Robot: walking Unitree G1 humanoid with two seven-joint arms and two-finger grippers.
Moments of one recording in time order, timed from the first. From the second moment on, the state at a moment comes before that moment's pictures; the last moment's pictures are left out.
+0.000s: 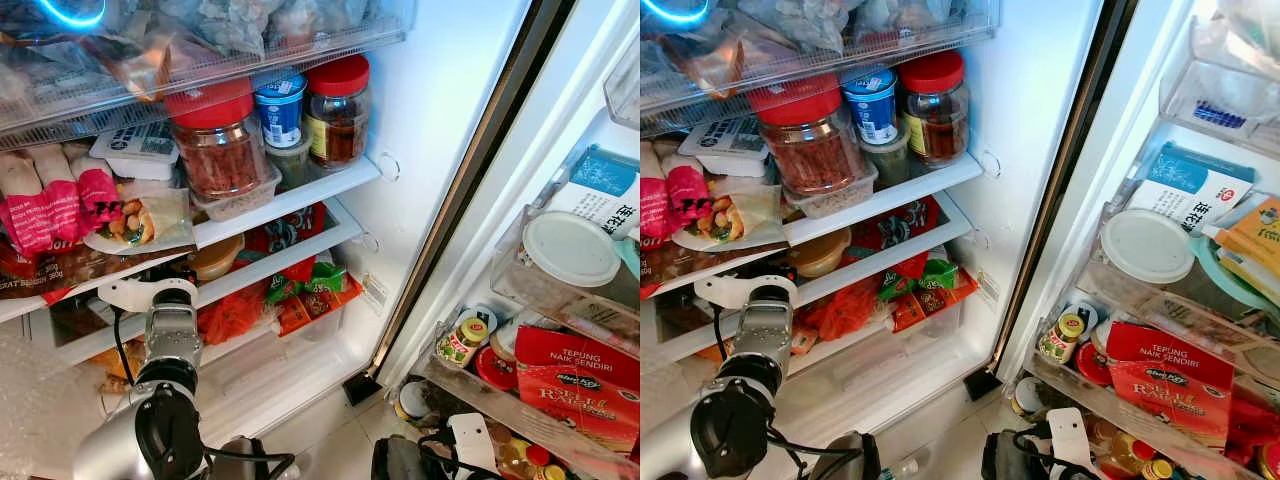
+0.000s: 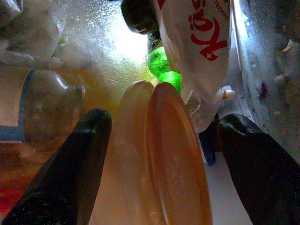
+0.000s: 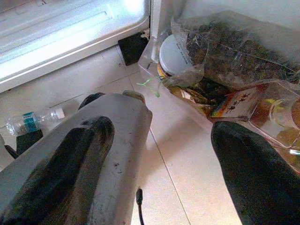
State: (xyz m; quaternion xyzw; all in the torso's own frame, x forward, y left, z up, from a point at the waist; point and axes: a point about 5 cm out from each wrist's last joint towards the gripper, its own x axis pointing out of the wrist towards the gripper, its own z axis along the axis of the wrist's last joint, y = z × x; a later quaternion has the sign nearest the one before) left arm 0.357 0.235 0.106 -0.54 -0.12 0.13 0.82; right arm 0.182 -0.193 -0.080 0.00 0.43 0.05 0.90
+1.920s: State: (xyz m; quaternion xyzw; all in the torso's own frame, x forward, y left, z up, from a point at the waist) left arm 0.313 0.199 0.097 -0.52 -0.04 0.00 0.85; right arm 0.181 -0.195 -0.081 -0.01 0.43 0.05 0.90
